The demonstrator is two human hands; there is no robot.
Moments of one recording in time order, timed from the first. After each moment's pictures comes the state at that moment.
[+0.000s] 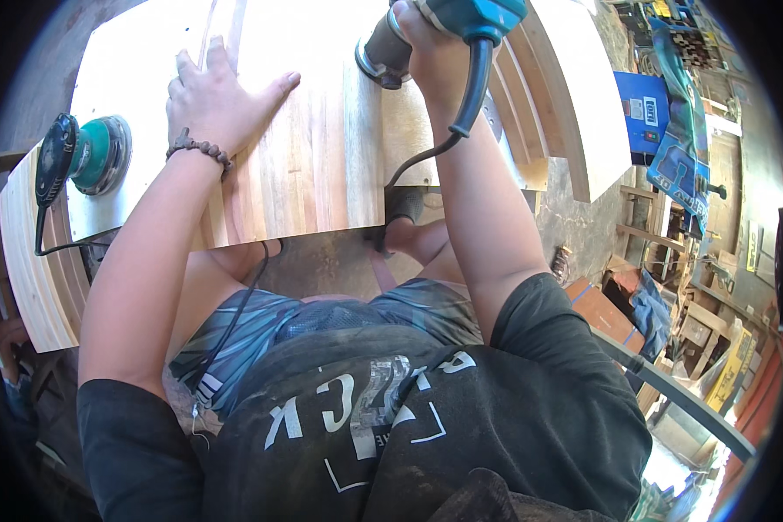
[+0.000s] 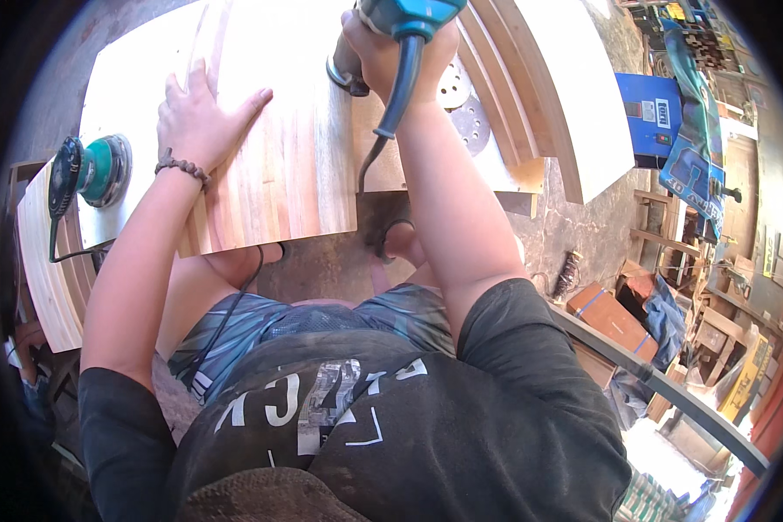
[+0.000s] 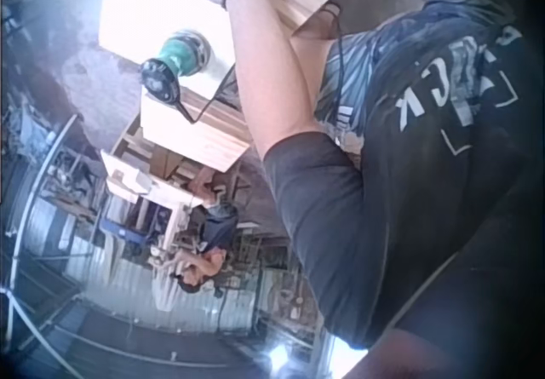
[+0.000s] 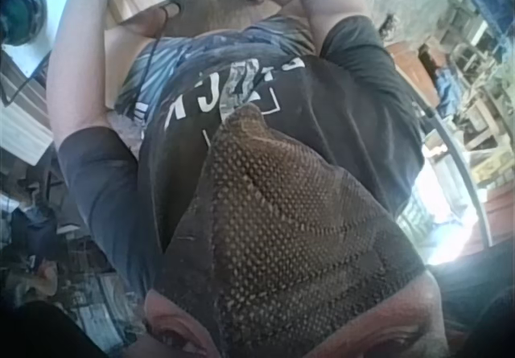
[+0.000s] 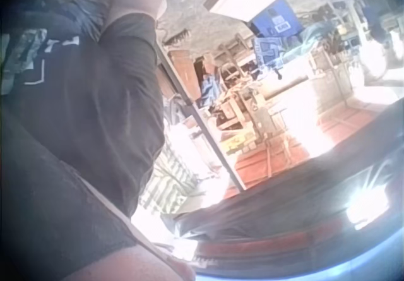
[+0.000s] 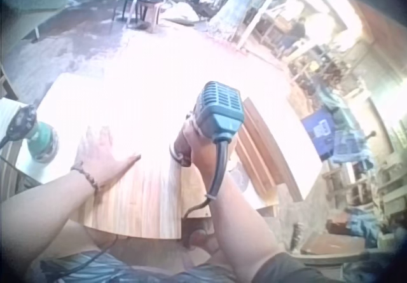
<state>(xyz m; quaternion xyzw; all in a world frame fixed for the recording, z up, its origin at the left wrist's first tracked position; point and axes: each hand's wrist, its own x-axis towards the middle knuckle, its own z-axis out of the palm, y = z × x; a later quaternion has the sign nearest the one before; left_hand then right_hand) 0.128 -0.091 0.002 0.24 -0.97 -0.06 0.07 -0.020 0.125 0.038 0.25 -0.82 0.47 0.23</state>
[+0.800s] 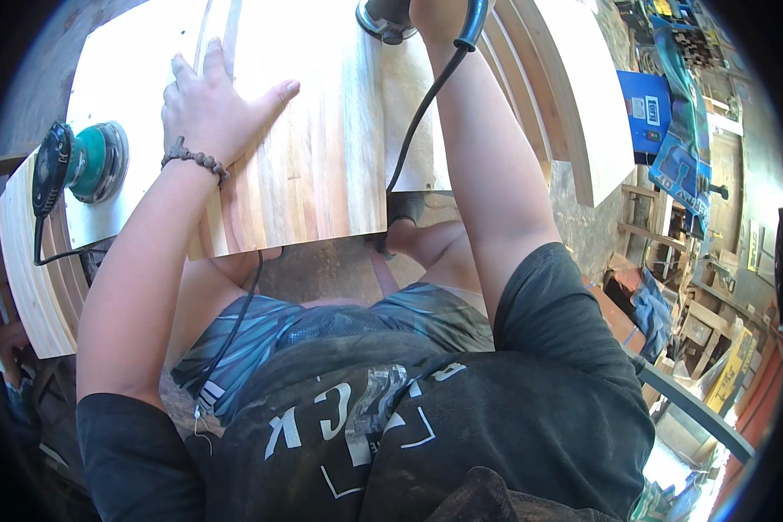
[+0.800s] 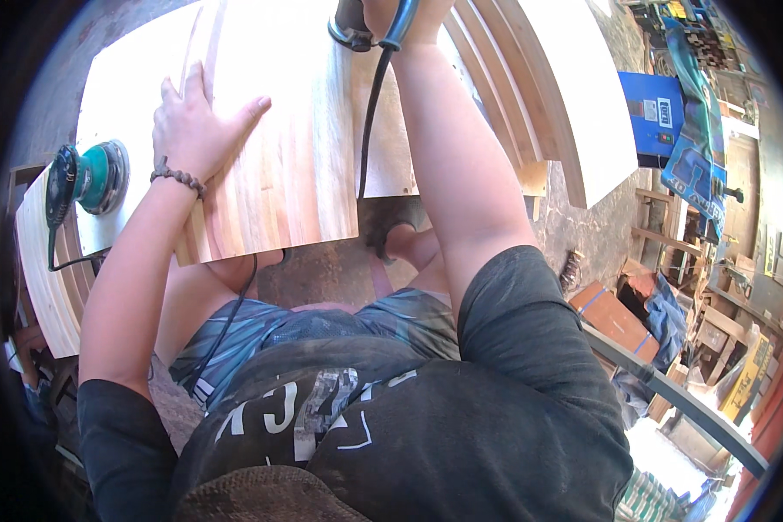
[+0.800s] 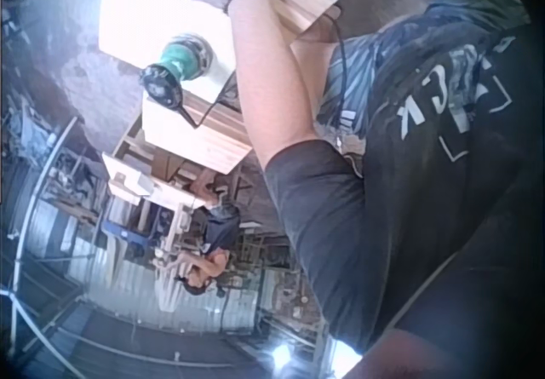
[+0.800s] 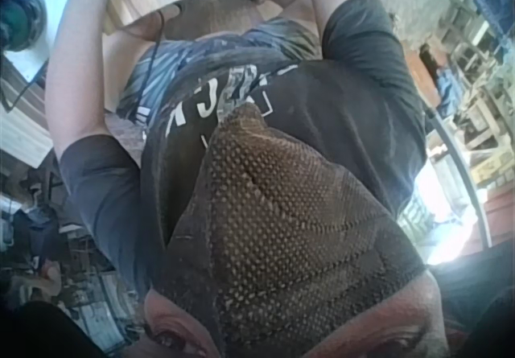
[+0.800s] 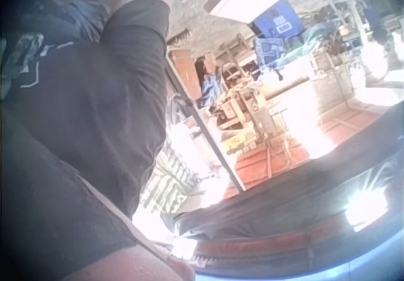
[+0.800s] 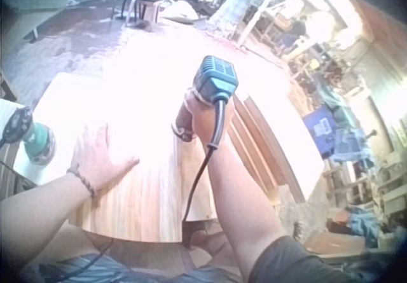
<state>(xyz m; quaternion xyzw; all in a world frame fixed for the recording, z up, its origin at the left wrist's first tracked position) 0.129 -0.093 0.005 0.23 -0.97 -0.06 0.06 -0.074 0.099 0.048 0.24 -0.79 0.52 0.21</state>
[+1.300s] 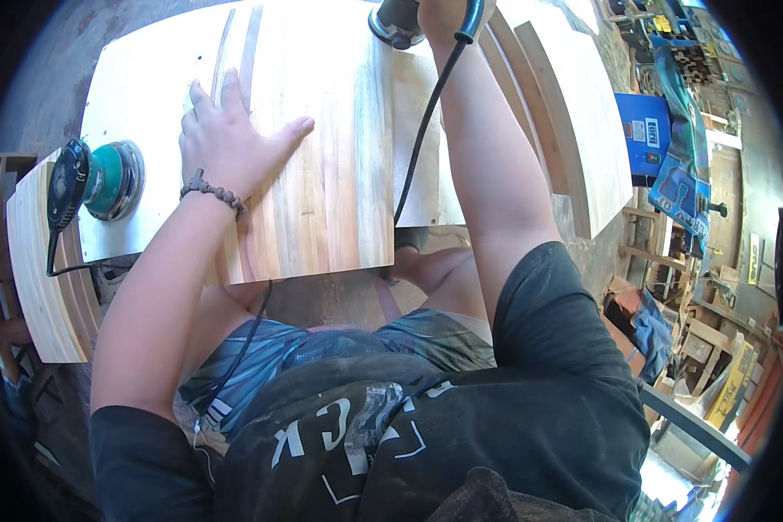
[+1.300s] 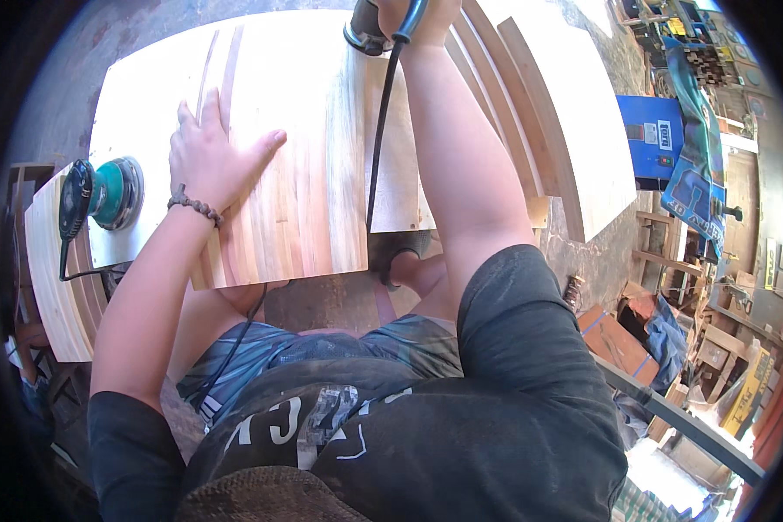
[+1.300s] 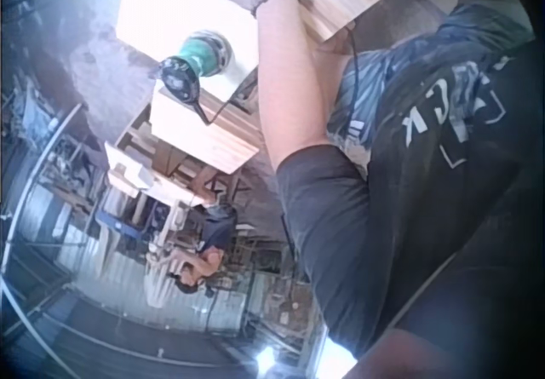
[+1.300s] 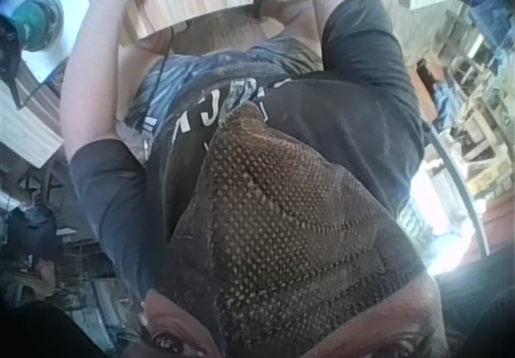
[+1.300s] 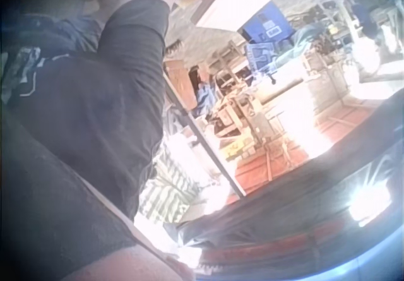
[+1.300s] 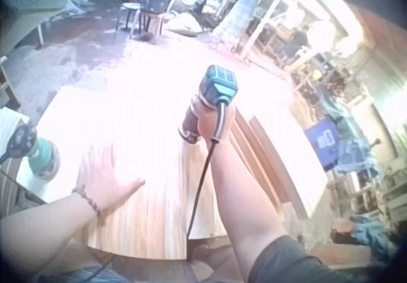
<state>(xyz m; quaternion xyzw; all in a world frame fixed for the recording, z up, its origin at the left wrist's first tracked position) 0.127 -0.090 0.021 0.25 -0.97 -0.08 0.00 -0.125 0.080 0.045 0.19 -0.78 0.55 0.23</state>
